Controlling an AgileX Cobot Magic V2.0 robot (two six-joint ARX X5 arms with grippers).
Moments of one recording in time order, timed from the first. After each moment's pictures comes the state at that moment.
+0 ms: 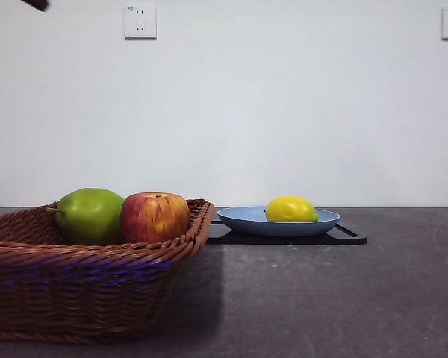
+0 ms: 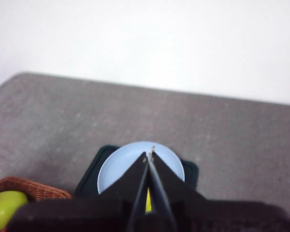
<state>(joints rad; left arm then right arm) -0.44 0.89 0.98 -0.50 -0.18 0.04 0.27 1.01 1.24 -0.50 -0.07 0.01</state>
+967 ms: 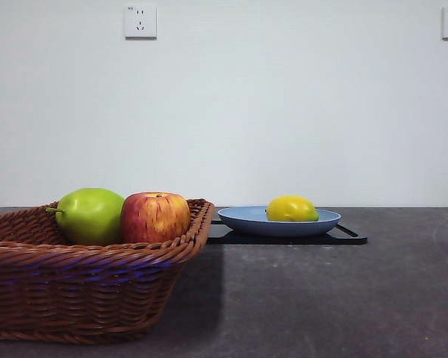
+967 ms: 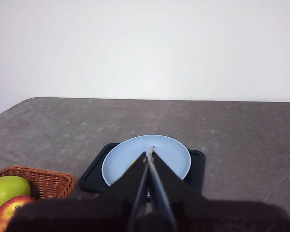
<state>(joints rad) -0.37 0.34 0.57 -0.39 -0.13 -0.05 0.34 0.49 0.54 -0.12 0.01 0.08</state>
